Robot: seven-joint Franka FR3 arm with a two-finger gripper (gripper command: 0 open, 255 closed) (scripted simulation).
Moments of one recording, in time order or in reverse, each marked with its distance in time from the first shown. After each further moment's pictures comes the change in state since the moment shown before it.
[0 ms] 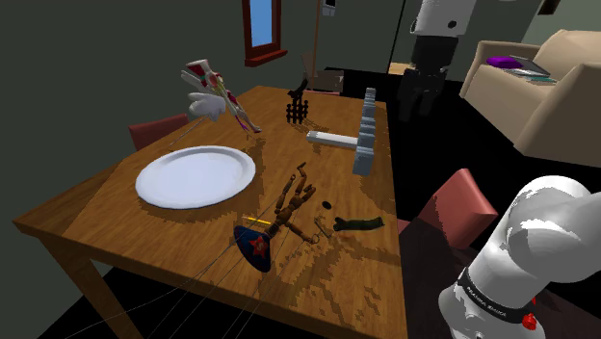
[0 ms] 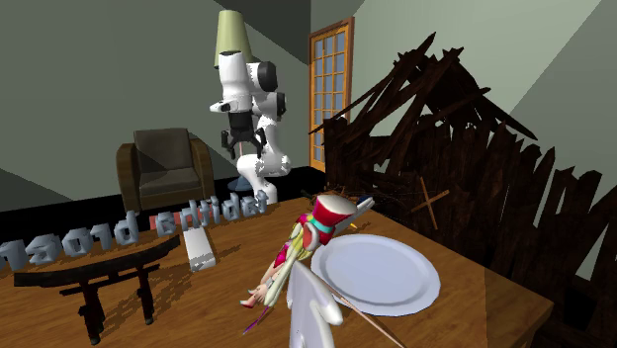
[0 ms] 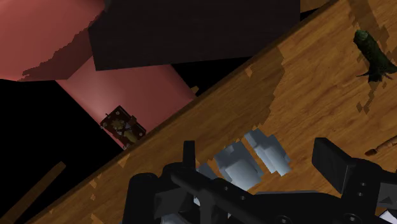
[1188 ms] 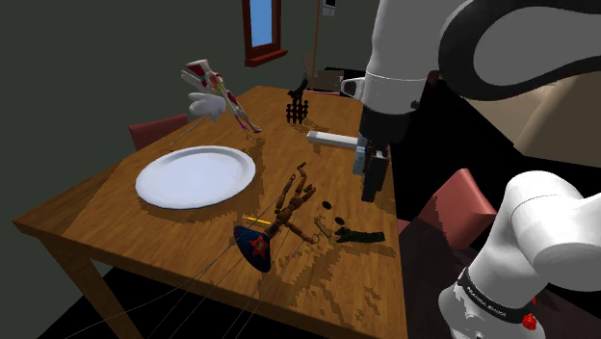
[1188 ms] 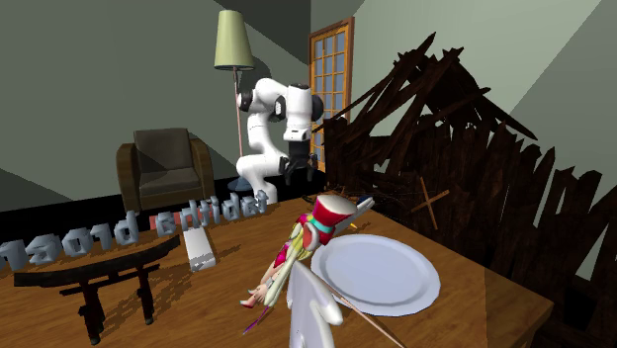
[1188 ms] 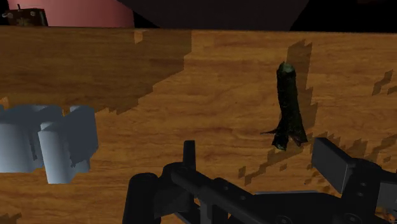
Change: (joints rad) arm 0.314 0.027 0.265 -0.228 0.107 0.306 -0.168
